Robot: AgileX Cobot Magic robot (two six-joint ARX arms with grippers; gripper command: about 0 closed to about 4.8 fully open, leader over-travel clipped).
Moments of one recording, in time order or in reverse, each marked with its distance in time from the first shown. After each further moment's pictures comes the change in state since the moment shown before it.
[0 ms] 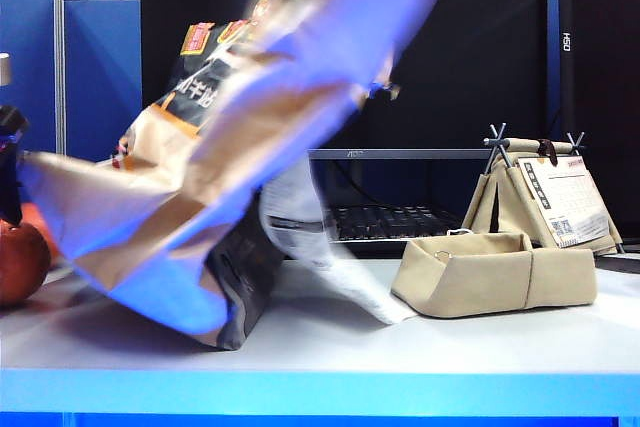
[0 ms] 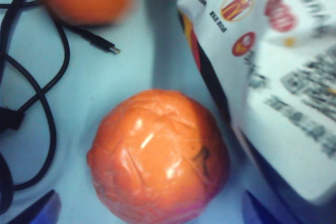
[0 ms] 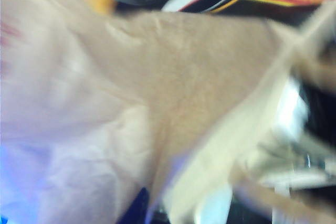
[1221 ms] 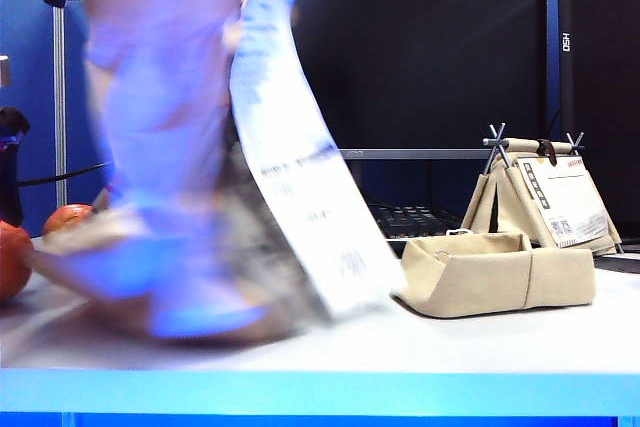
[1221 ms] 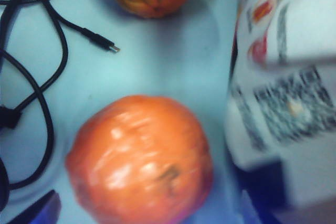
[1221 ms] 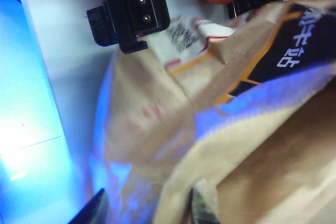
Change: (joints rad) left arm 0.000 0.007 0.000 0.003 -0.005 -0.014; right arm 0.242 0.085 0.007 0.165 -0.026 -0.155
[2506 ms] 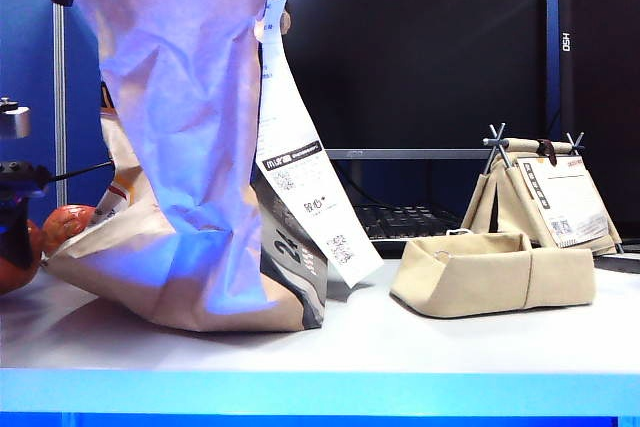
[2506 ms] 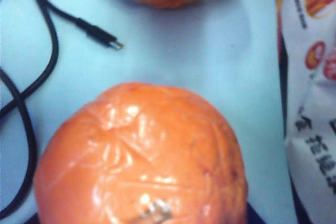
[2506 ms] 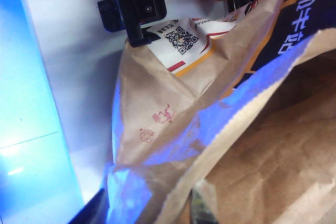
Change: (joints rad) left arm 0.000 0.219 0.002 0.180 -0.042 -0.016; right arm -0.002 0.001 0.010 -0.021 0.000 -0.008
